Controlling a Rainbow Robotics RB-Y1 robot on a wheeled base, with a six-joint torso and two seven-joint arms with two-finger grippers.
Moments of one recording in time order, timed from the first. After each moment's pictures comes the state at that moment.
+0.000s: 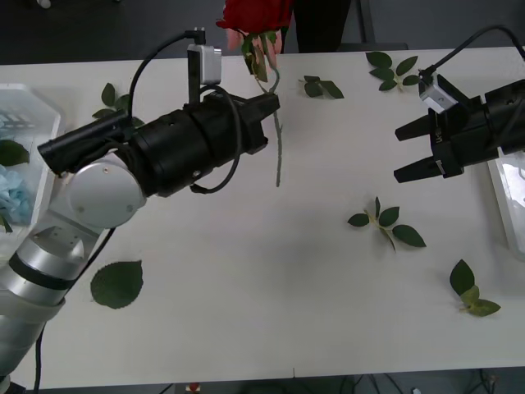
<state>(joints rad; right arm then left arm) -0.70 -1.02 0.44 -1.31 -1.95 1.27 2.72 -0.36 0.42 -0.38 -1.86 1.28 0.41 -1.89</state>
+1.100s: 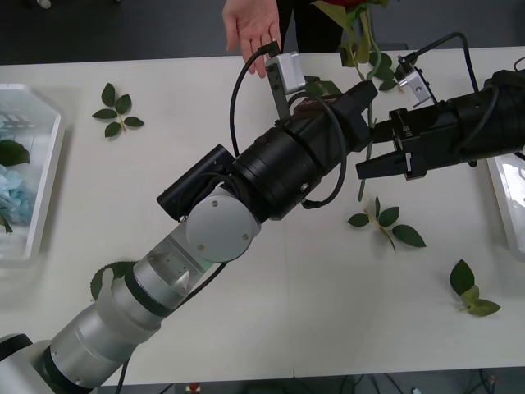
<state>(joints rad) -0.70 -0.88 0.44 -1.24 -2.18 1.33 2.72 -0.43 0.18 -0.64 -1.74 1.39 0.02 -1.89</state>
